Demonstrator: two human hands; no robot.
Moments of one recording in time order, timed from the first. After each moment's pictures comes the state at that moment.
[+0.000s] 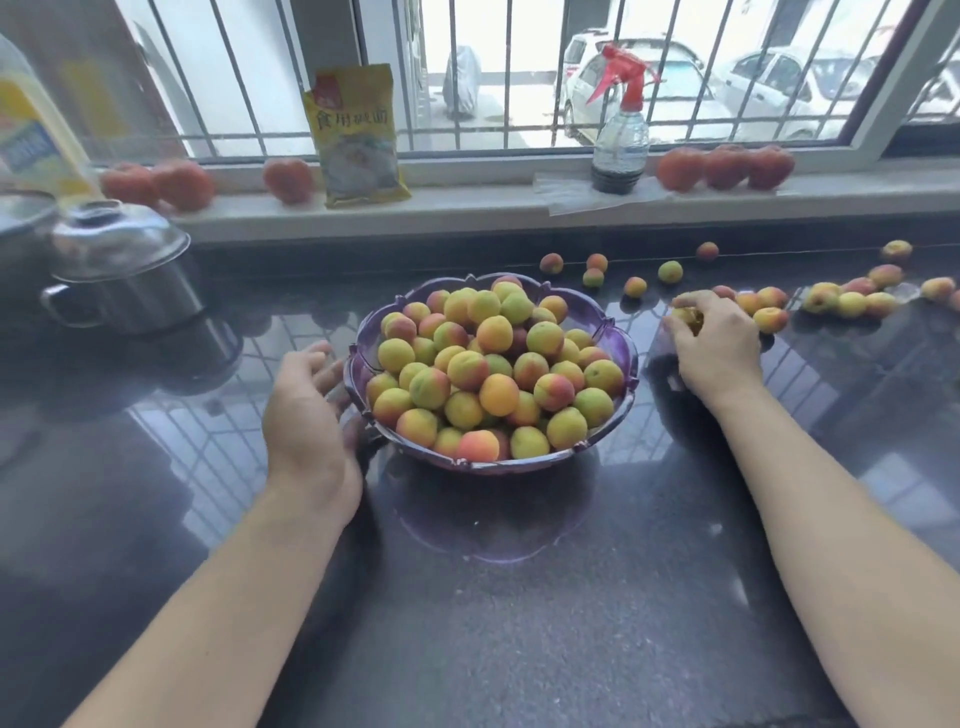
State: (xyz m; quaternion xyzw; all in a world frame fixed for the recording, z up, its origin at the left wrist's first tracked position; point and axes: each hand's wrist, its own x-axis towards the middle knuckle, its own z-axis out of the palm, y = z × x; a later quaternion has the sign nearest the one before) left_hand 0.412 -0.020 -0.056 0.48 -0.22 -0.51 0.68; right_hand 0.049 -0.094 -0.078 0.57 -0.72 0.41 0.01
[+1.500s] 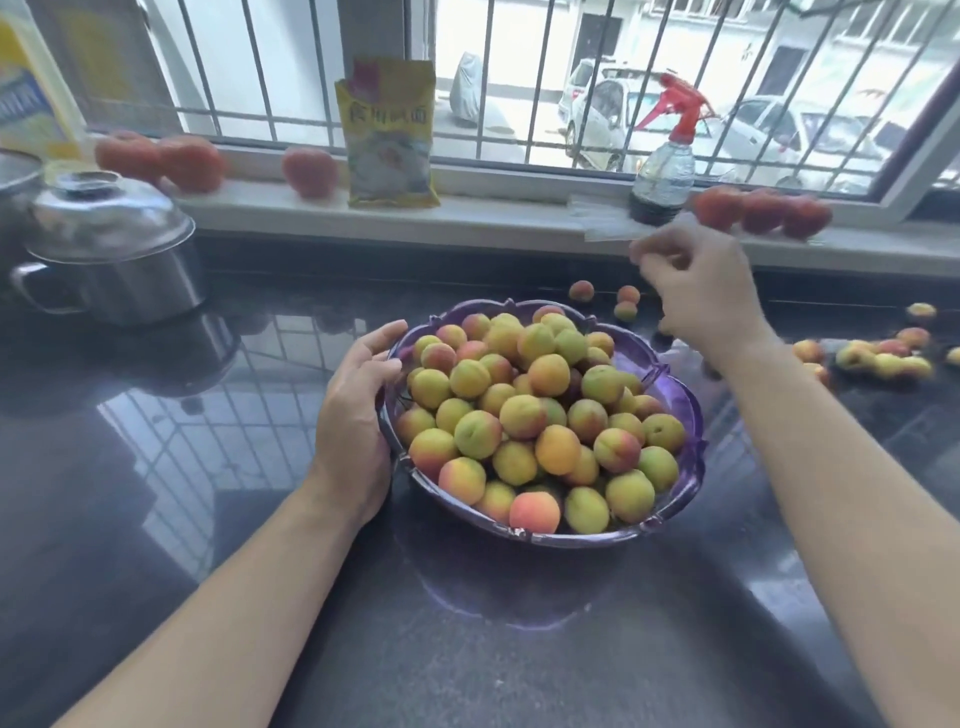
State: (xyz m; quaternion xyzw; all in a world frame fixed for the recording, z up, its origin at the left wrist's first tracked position) left_hand 0.420 -0.060 -0.069 0.41 -0.32 -0.57 0.63; right_hand 0.136 -0.132 0.015 0.66 -0.60 0.44 -0.07
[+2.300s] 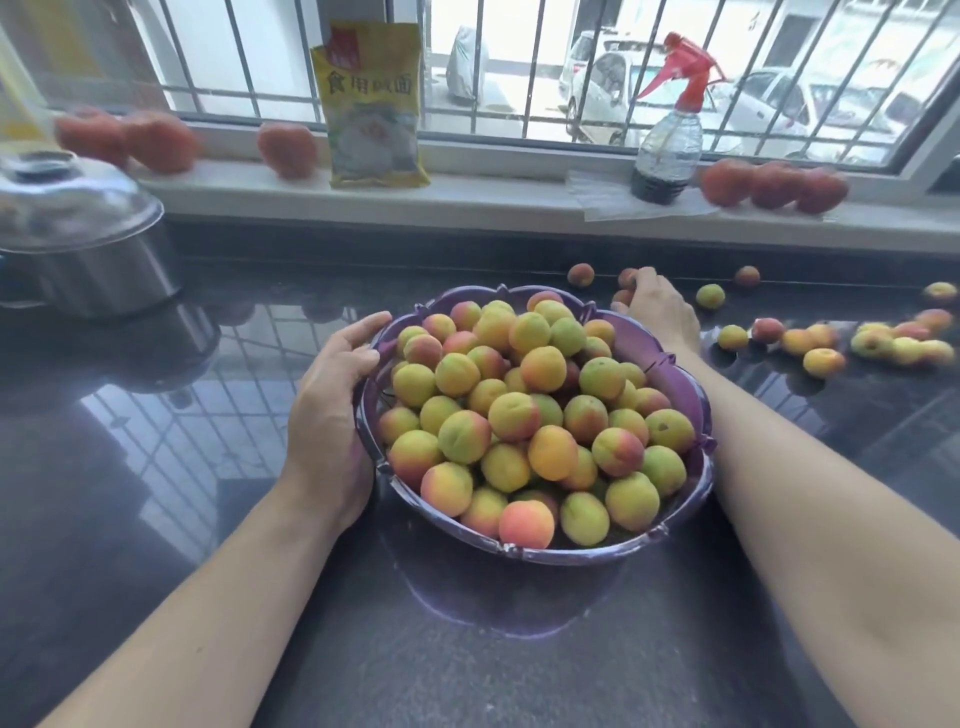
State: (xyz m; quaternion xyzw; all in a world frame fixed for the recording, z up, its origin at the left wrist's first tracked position) left_hand 0.420 -0.066 -0.073 0.40 -0.31 -0.58 0.63; right_hand 0.109 -0.213 -0.082 0.61 -0.75 0.25 0.02
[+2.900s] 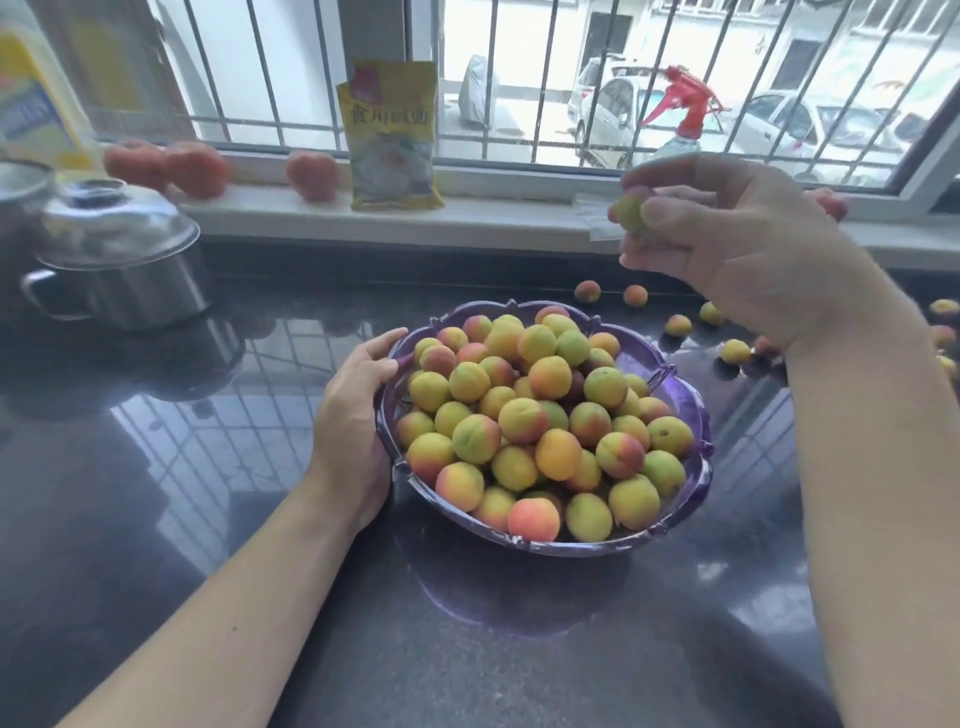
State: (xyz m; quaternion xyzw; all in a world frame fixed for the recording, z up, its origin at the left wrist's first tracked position) left_hand 0.418 -0.064 -0.071 0.40 -0.29 -0.58 0.64; right_hand 0.150 -0.087 0.076 0.64 -0.44 0.48 -0.41
